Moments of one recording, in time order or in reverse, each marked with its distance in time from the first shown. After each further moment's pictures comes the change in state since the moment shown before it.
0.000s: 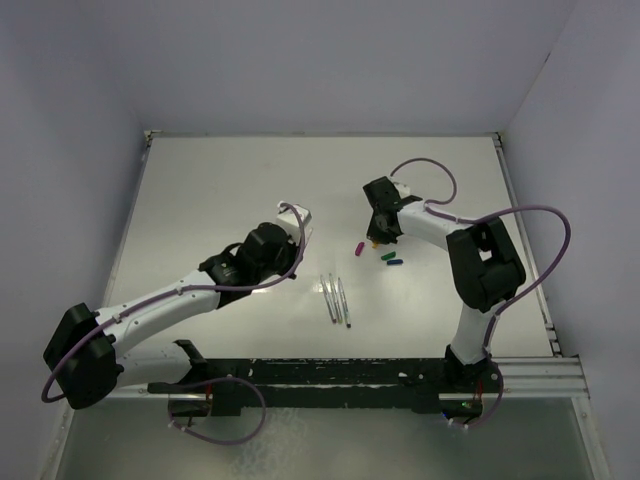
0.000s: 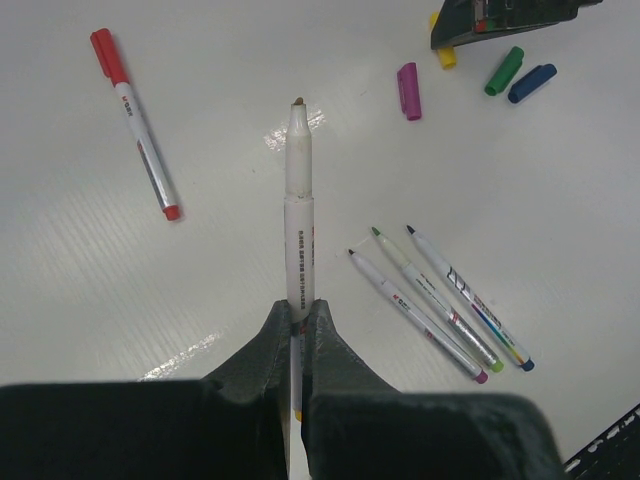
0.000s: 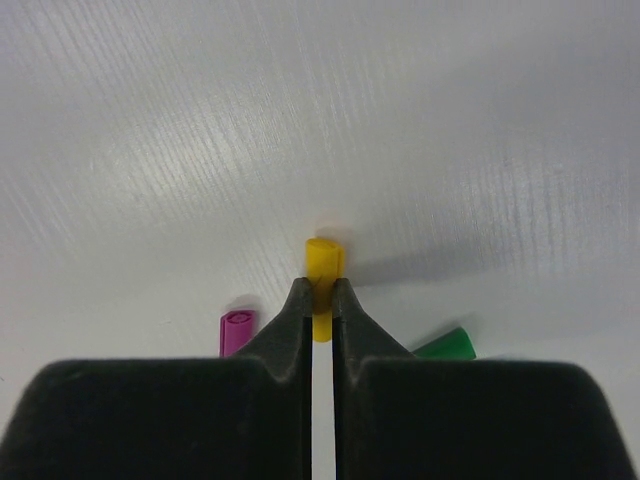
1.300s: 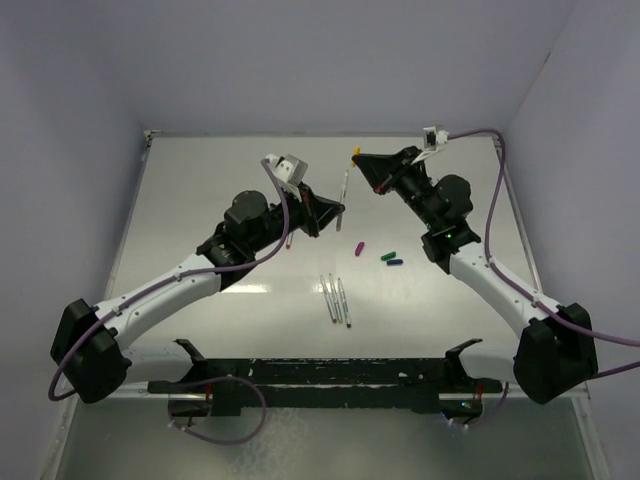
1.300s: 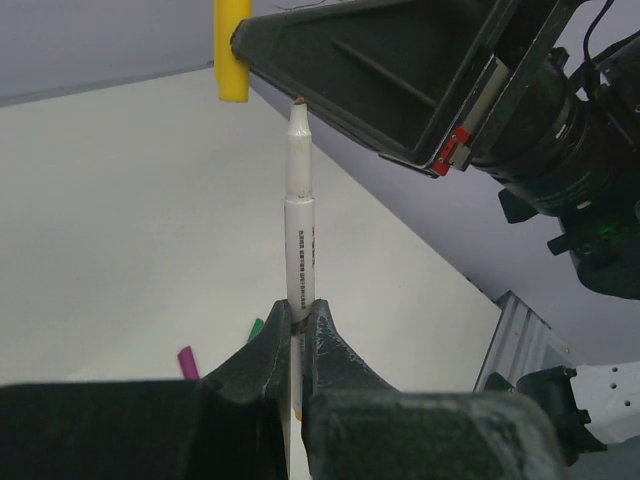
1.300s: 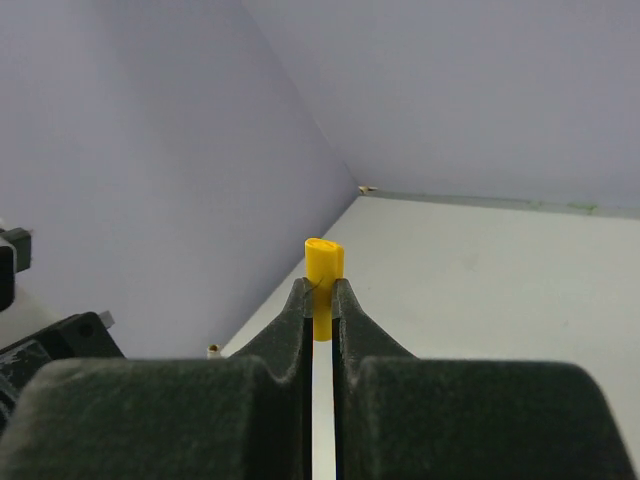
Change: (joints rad) left arm 0.068 0.048 0.158 0.467 0.338 -0.178; right arm -0.042 -0.600 -0.293 1.069 -0.514 -0.096
